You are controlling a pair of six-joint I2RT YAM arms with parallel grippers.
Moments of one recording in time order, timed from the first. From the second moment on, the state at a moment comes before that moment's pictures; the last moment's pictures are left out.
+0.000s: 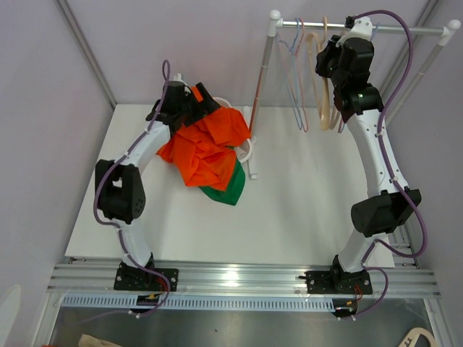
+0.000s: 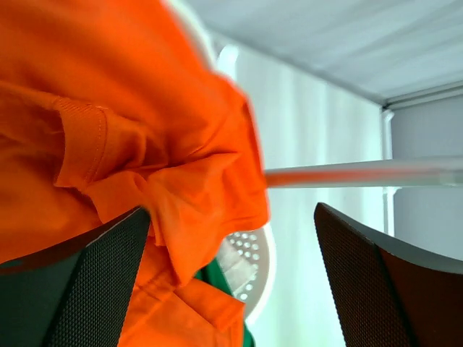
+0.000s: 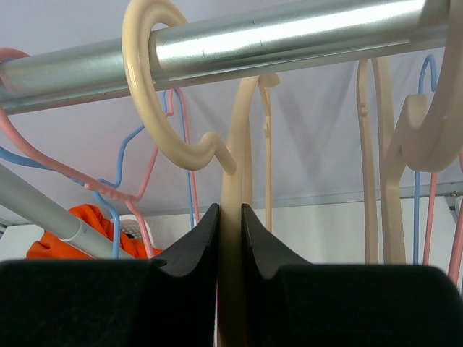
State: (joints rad) left arm -0.25 1.93 1.64 -0.23 0.18 -0.70; right arm 0.19 1.77 2.06 -0.36 0.14 0.26
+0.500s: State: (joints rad) left arm -0.32 1.60 1.64 -0.21 0.00 -0.49; right arm 0.19 1.77 2.12 -0.40 0.15 0.24
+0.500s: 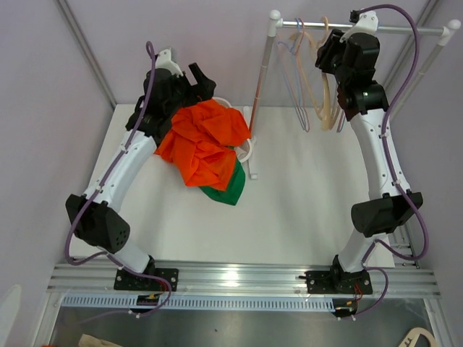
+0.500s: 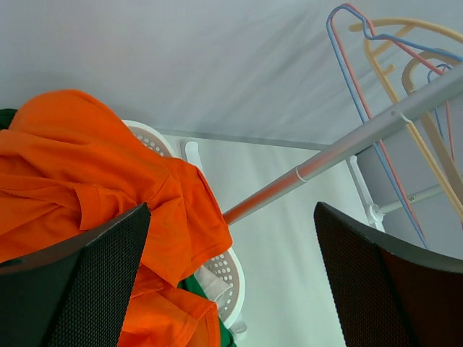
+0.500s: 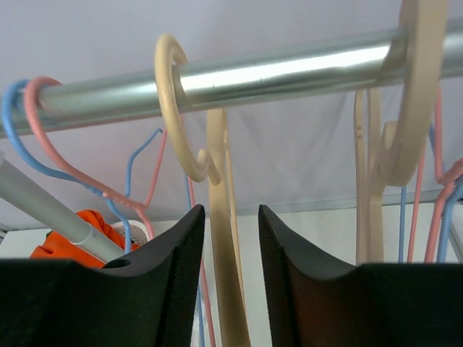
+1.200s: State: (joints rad) left arm -0.42 0.88 1.10 -0.27 0.08 -0.46; right arm 0.41 0.91 1.35 -0.39 0.27 0.26
